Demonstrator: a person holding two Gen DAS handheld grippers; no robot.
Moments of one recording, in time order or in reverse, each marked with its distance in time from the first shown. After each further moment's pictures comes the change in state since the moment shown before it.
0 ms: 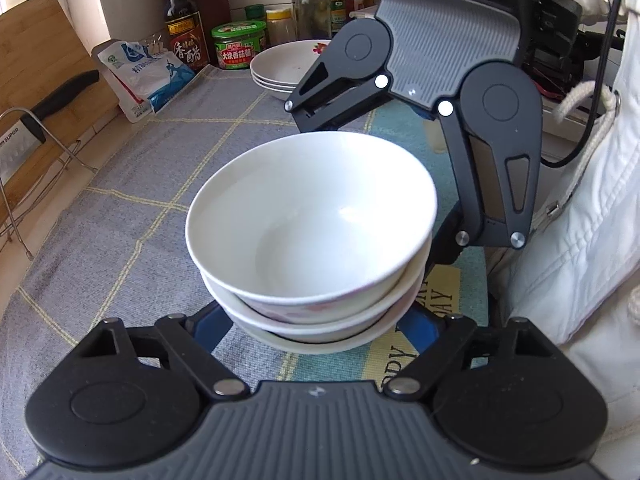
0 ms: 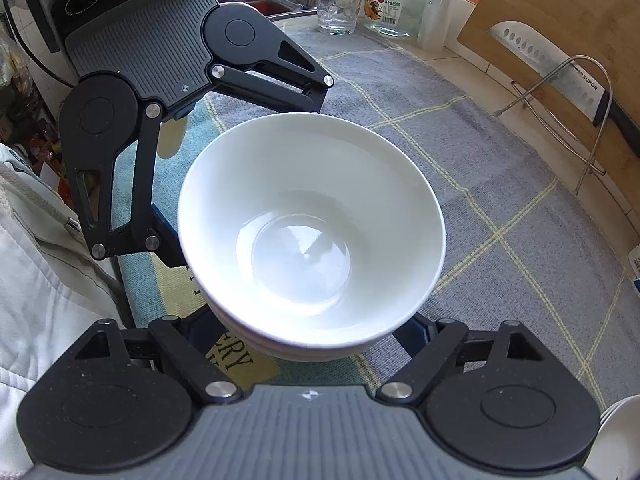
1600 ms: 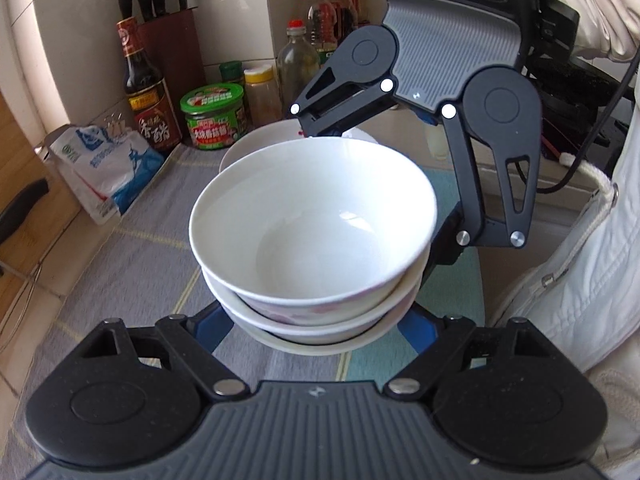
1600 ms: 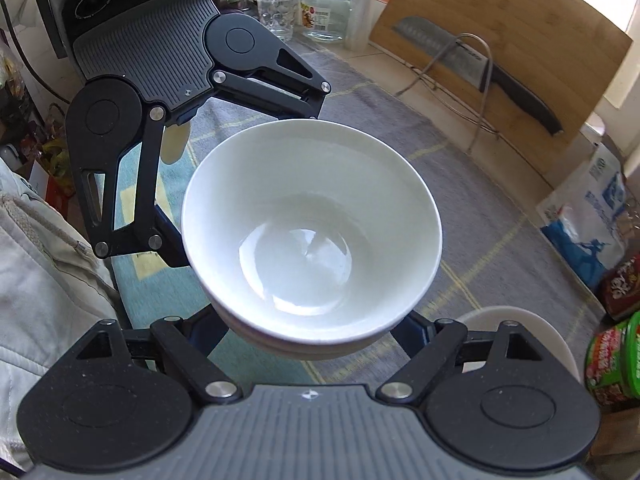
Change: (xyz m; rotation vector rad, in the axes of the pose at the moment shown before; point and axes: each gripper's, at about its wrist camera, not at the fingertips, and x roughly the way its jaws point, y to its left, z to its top) left arm 0.051 0.005 0.130 0.034 -0.079 0.003; right arm -0.103 -0.093 -0.077 0.008 -0.026 -0.056
